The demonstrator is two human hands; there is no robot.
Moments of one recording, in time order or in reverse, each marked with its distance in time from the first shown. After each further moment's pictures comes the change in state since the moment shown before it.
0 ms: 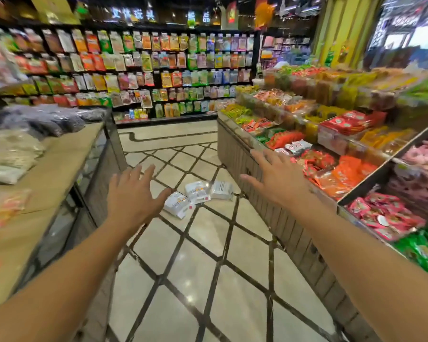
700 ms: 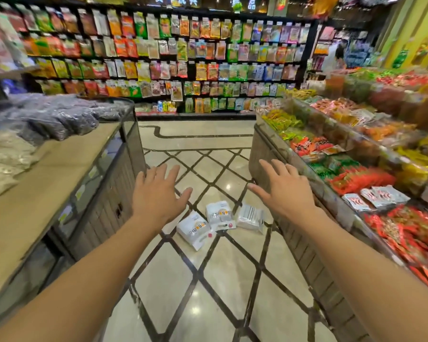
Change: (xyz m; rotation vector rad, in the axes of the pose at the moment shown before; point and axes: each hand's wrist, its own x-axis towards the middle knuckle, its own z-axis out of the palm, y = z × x) left_hand 0.398 -0.056 0.199 -0.025 -0.044 -0.073; right_hand 0.449 -0.041 0.182 -0.003 -0.049 -0.098
